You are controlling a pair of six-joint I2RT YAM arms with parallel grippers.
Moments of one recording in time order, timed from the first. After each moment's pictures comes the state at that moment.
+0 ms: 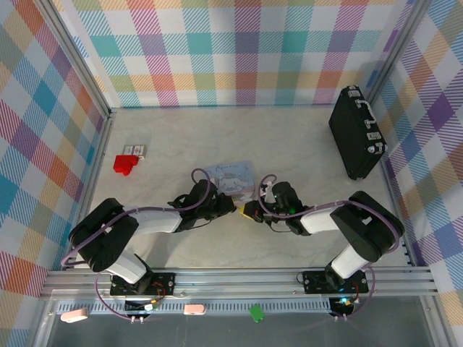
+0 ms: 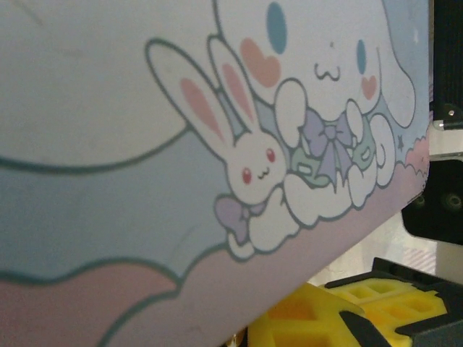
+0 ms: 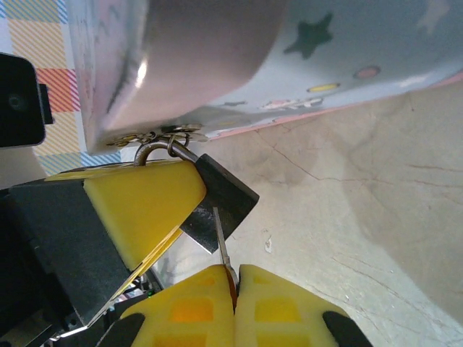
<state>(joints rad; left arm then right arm) -0.74 1.53 0.57 0.26 0.16 -1.03 0.68 1.59 0.41 0.62 -0.54 1.15</state>
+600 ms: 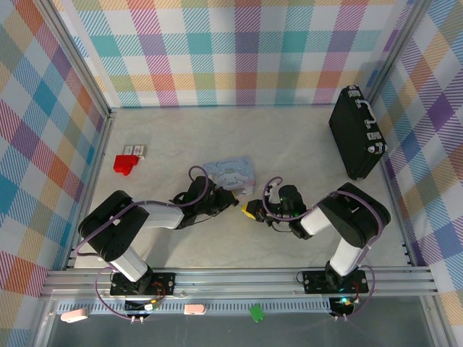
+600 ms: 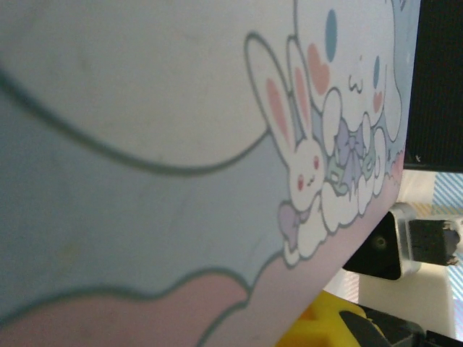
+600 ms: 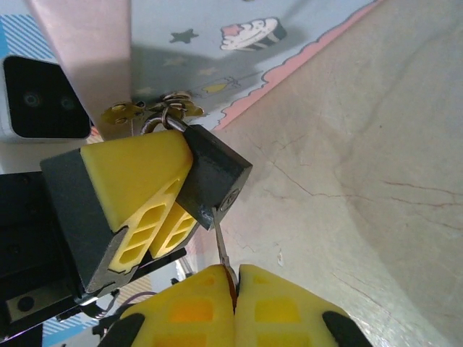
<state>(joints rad) -0.68 1.62 0.57 0.45 0.24 -1.17 0.61 1.73 0.34 0.96 -0.61 1.32</state>
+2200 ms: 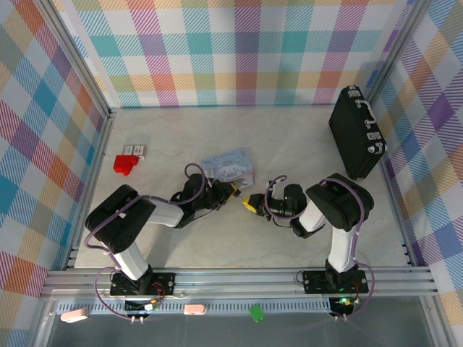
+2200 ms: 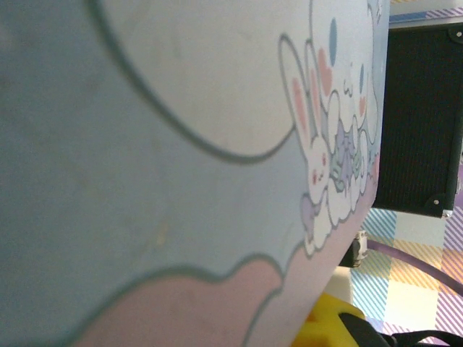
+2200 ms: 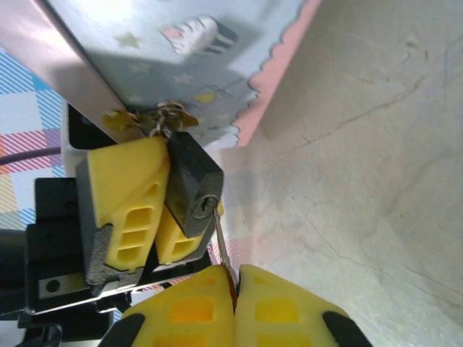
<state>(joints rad) -0.62 1.70 0.55 0.71 0.30 -1.33 0.54 1.90 0.36 1.27 -0.67 1.42</state>
